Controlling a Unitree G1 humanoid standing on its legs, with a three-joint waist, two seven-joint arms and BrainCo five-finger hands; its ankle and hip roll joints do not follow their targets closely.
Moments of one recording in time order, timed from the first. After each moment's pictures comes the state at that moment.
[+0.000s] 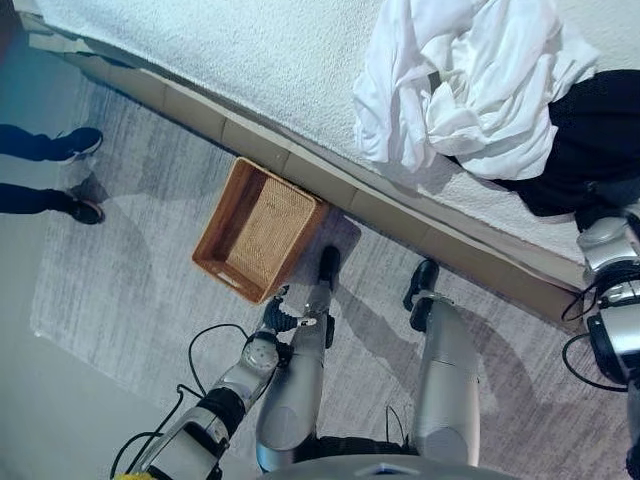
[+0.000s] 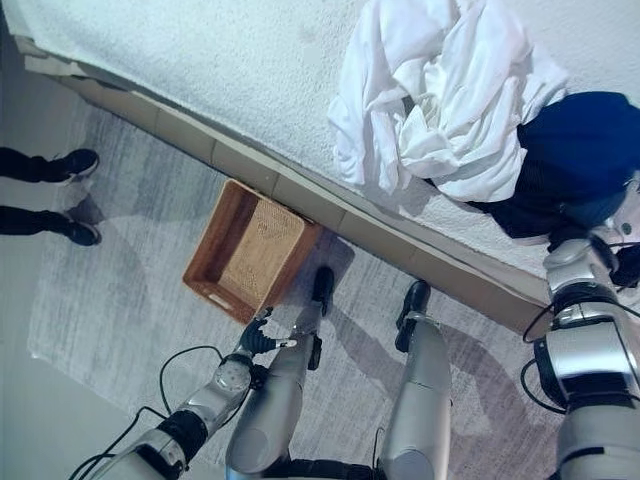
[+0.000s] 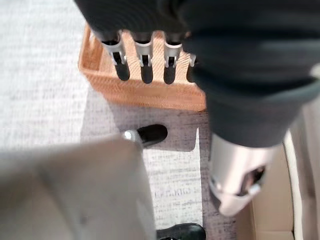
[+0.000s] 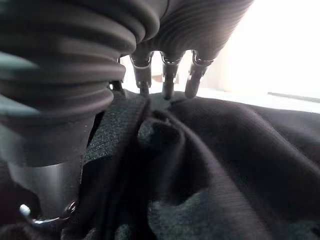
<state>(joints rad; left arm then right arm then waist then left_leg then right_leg) -0.28 0.23 -0.55 0.81 -0.18 -0.08 0.32 -0.95 -0.81 0.27 1.31 -0.12 0.05 -0.70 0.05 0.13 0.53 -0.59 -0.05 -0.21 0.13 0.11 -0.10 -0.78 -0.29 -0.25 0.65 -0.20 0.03</state>
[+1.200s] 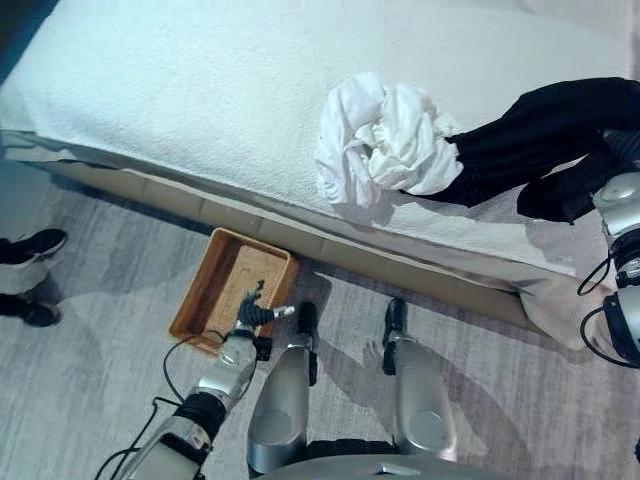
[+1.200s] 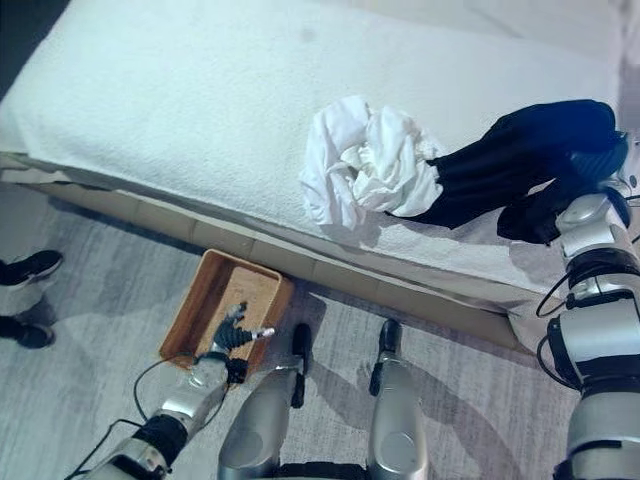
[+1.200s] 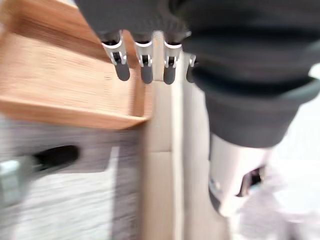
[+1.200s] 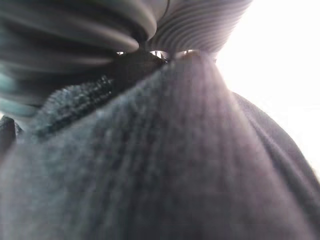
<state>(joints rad) -0.22 0.35 -0.37 0.65 -0.28 -0.07 0.27 -1.02 -0.85 0.34 1.16 -0.01 0.05 -0.49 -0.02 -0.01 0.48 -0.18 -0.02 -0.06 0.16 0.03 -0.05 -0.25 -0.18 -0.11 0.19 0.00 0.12</state>
